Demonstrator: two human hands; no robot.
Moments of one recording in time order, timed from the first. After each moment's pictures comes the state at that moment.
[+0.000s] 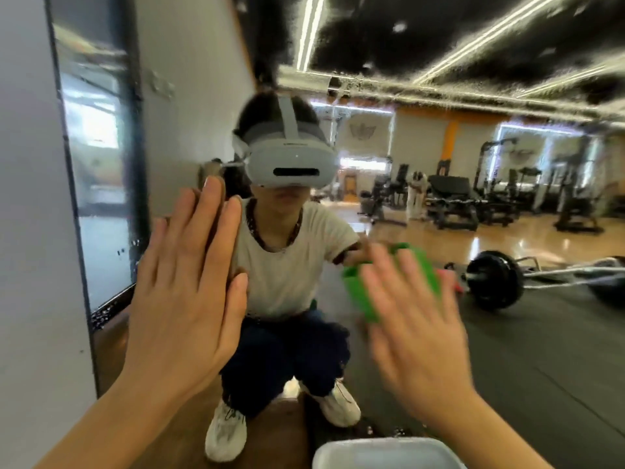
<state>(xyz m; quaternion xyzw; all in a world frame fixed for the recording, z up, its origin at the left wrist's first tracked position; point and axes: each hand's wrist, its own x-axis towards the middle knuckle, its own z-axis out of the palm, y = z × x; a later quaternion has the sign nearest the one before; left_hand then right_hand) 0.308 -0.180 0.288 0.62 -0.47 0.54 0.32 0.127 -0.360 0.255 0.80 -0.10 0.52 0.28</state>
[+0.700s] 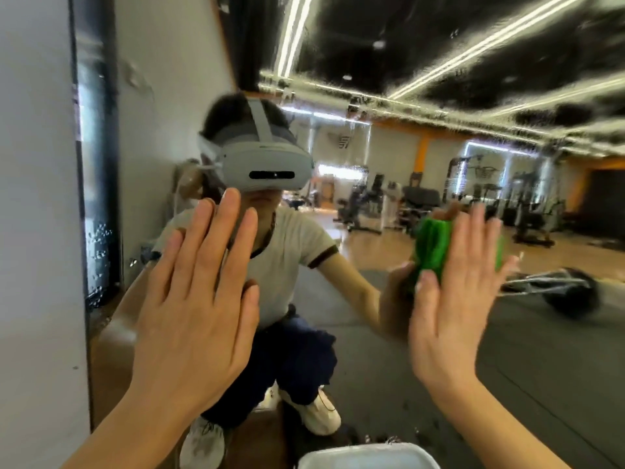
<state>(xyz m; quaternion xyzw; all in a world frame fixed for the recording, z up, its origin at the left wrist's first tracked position) 0.306 -0.180 0.288 0.62 -0.47 0.53 0.32 0.134 -0.355 0.299 0.70 -0.21 0.67 0.10</state>
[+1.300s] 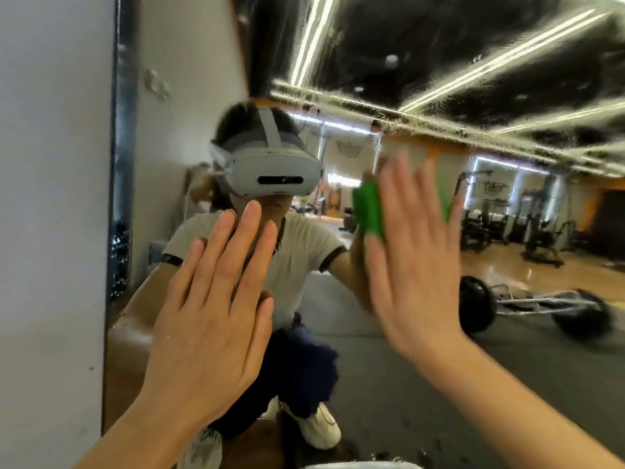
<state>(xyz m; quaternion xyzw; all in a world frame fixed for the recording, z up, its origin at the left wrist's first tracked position) 0.307 -0.178 0.288 0.63 -0.47 0.54 0.30 0.166 -0.325 0.353 0.76 -0.09 0.59 0.25</state>
